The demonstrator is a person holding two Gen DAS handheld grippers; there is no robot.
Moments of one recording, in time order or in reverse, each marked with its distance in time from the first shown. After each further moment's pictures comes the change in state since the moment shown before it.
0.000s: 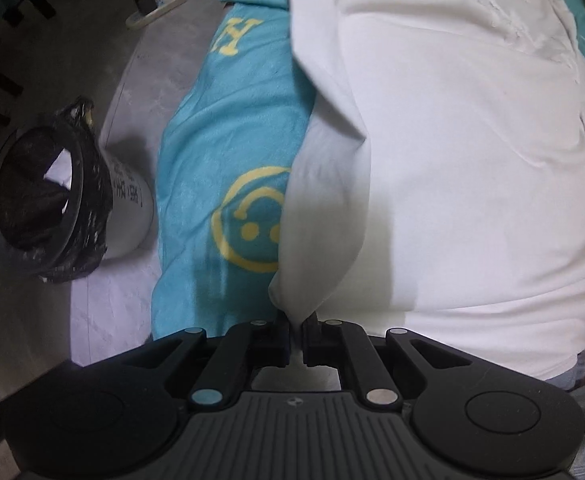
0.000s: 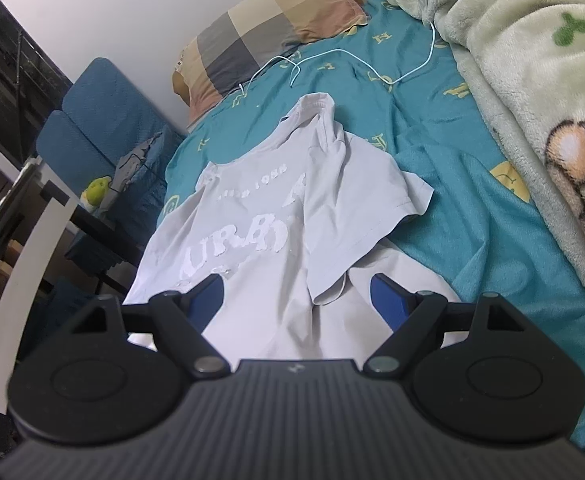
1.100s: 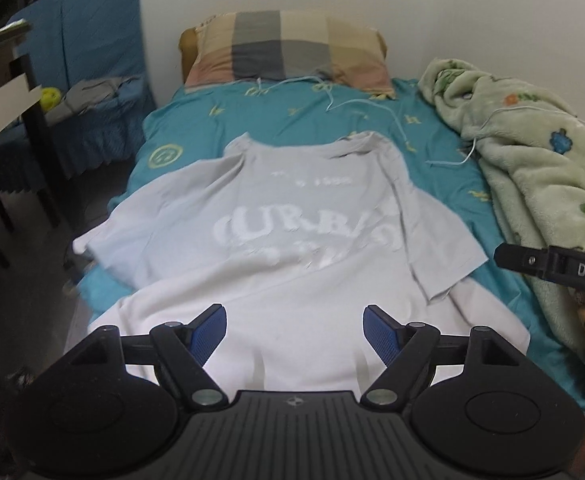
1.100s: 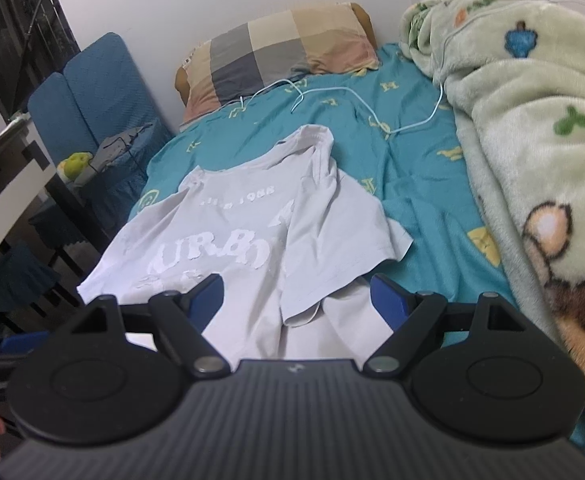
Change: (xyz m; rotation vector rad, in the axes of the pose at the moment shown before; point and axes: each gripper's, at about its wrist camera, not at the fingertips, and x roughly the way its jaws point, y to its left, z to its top) left arm -0.046 -0.171 0.024 0.277 -0.754 -0.051; right arm -0.014 0.023 -0.002 -0.220 -0.096 -0.112
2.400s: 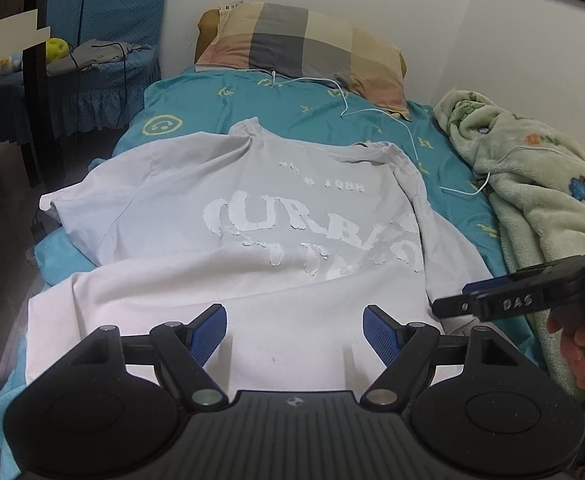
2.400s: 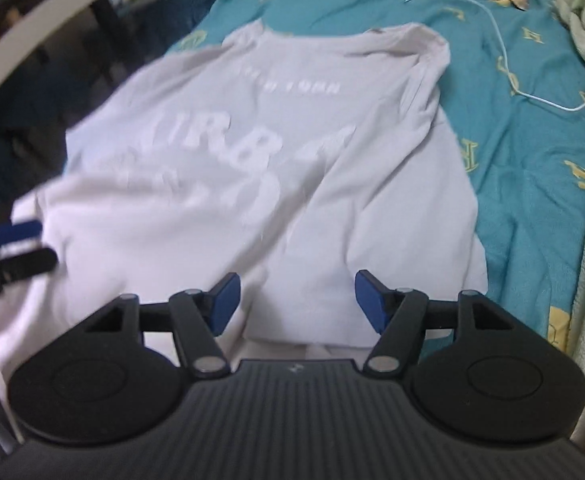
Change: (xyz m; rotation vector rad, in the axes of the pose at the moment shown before) left arm 0.060 0.043 -0.022 -0.176 -0.002 -0.091; right arm 0.146 0.010 0.026 -0.439 0.459 0.129
